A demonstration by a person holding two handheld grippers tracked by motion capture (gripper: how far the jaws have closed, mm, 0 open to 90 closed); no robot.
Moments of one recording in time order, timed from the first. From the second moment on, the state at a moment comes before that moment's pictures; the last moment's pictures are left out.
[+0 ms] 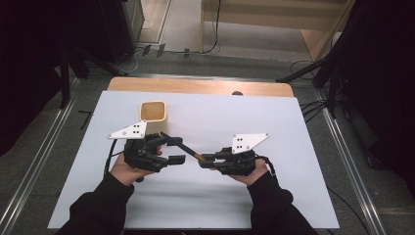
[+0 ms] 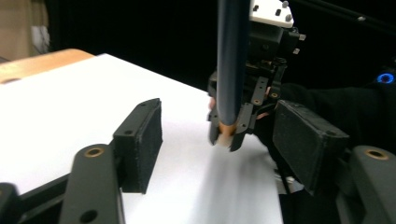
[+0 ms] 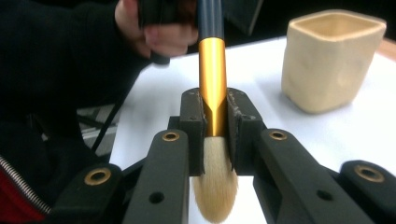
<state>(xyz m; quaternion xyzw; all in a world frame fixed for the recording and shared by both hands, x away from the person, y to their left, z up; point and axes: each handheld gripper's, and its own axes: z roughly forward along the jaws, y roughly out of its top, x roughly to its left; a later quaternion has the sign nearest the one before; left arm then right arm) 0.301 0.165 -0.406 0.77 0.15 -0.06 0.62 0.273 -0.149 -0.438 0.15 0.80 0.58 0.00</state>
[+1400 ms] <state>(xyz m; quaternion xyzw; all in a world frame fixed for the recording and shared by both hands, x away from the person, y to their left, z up) 0.286 0.135 -0.411 0.89 0.04 -0.04 0.46 0.270 -0.147 -0.444 0.08 0.92 0.38 -0.02</state>
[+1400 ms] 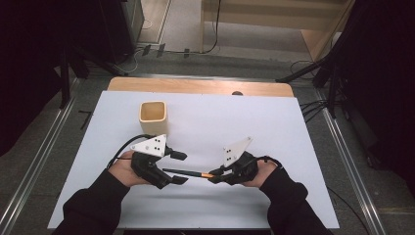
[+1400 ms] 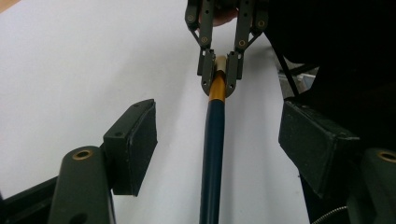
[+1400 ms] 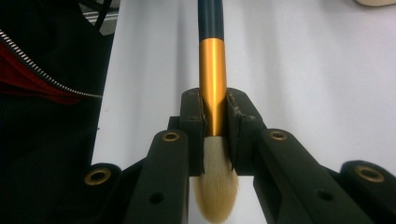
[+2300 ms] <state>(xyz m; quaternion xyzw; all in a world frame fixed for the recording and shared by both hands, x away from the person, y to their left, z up) 0.292 0.117 -0.427 0.91 0.03 -0.06 0.40 0.278 -0.120 -0.440 0.05 0.93 0.35 -0.04</state>
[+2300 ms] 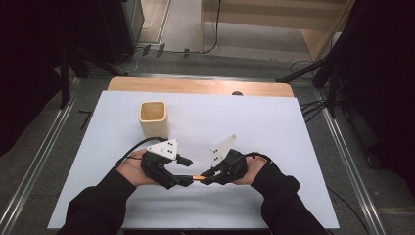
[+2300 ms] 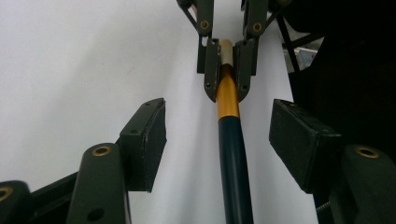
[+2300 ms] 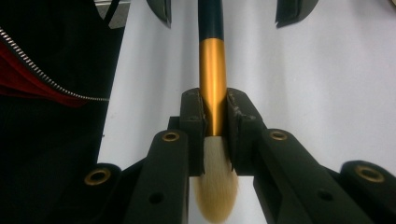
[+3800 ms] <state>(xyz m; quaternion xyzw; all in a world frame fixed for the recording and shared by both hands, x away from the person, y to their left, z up) 0.289 0.114 -0.428 0.92 0.01 -0.07 0.39 0.280 -0.121 -0.436 0.06 0.93 0.37 -0.05</state>
